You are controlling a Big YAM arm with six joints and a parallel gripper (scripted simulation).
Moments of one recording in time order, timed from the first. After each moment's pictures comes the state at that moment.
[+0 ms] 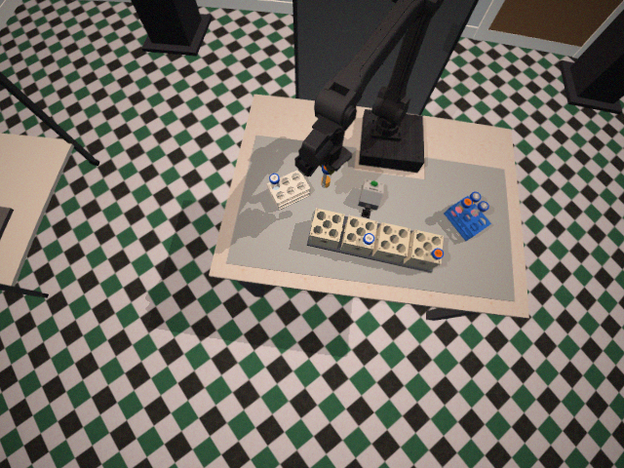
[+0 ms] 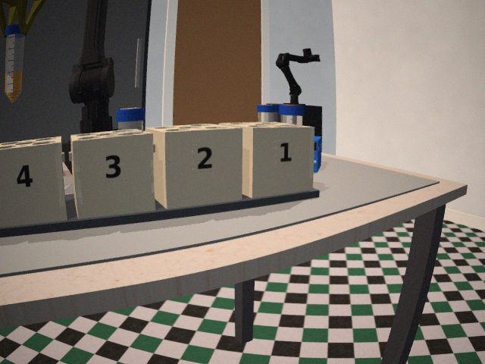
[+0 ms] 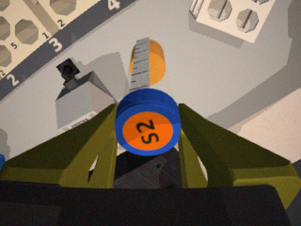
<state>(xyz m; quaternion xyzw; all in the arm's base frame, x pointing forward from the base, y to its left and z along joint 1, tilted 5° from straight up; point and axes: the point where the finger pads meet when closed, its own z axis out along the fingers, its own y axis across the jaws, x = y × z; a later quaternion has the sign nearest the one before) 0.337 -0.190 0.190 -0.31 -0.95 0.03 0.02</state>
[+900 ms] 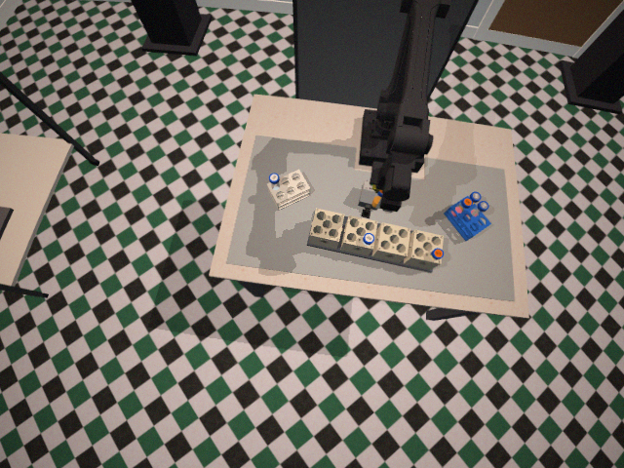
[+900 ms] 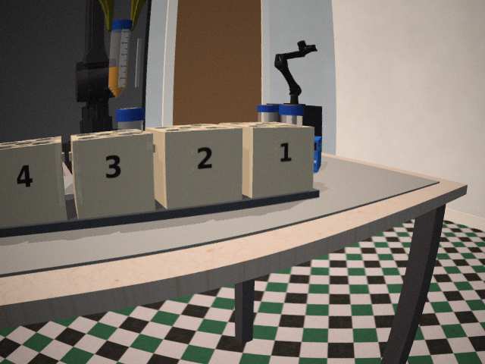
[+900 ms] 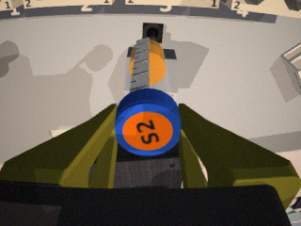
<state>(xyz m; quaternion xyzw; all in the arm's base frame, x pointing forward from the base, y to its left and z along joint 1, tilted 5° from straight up) 0.379 -0.026 0.172 -0.03 -1.00 0.02 0.04</state>
